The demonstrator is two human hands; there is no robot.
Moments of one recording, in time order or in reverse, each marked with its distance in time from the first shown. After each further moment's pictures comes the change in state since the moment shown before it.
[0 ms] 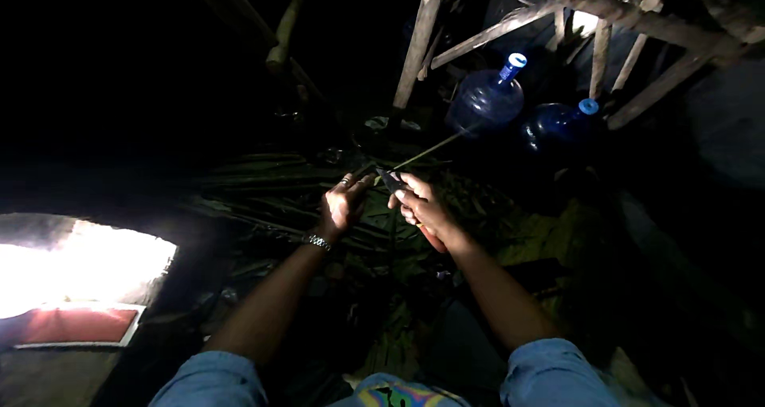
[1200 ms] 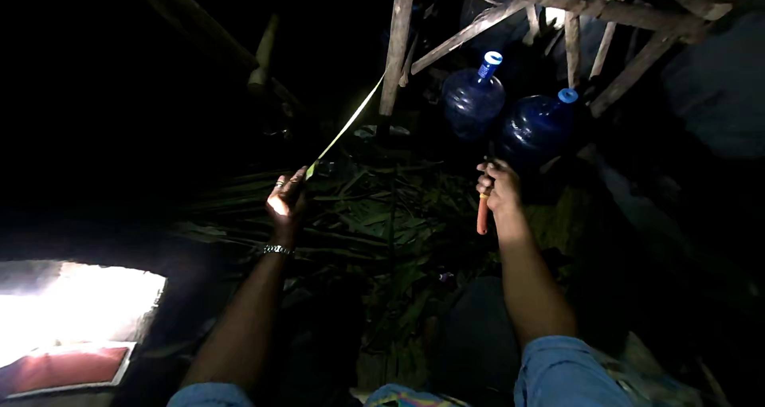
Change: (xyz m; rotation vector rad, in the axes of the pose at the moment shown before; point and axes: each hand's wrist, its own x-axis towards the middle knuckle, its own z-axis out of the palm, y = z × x) left_hand 0.010 -0.049 -0.050 -0.041 0.165 -0.278; right_hand -0.014 0.011 -0.153 0.394 0.795 -0.086
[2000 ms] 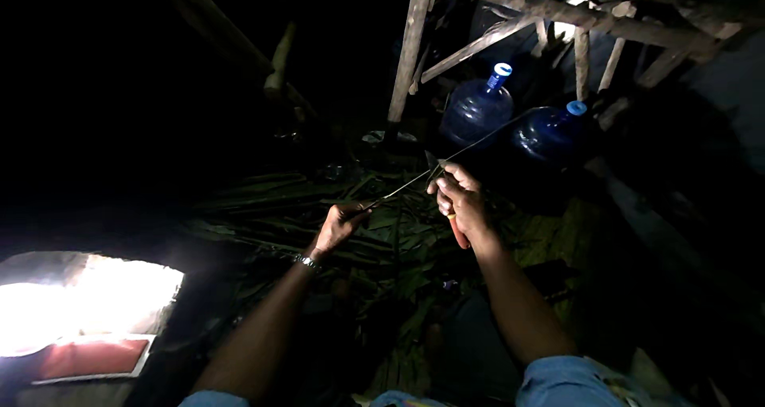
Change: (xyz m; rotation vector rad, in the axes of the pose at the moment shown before) left_hand -0.019 0.053 0.021 -0.550 -0.564 -0.107; right_hand -0.080 0.003 0.078 -0.129 -0.500 -0.183
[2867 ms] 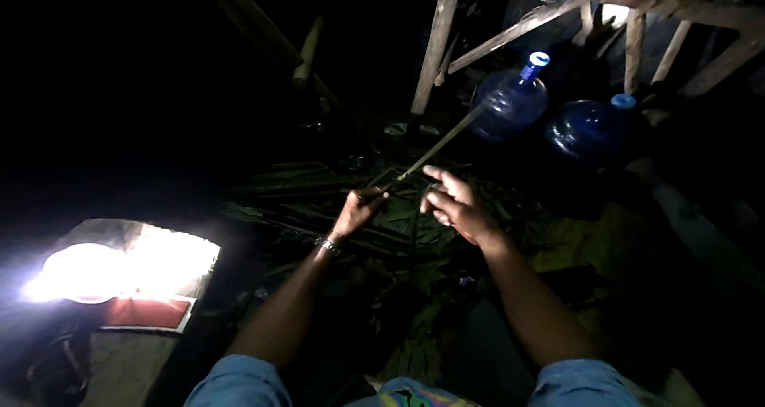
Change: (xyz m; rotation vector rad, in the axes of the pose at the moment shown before) left_hand -0.002 0.005 0.000 -0.011 0.106 -0.090; right_hand -0.010 0.004 0.023 -0.195 -0.376 0.071
